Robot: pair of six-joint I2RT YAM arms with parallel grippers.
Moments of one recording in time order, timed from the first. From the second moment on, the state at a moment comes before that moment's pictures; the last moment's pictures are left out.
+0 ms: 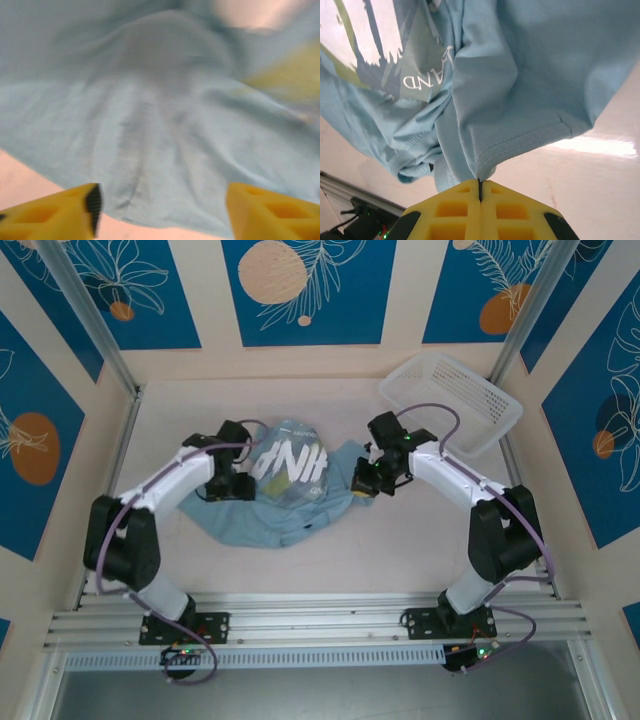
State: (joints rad) left arm -0.44 1.57 1.20 -1.01 -0.04 -0.34; right arm 0.41 1.62 1.24 -0.88 -0.39 0.65
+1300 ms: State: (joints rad) left arm -0.98 1.80 2.27 -0.95 0.26 -0.19; right arm 0.03 1.37 1.84 -0.66 -0.36 0.67
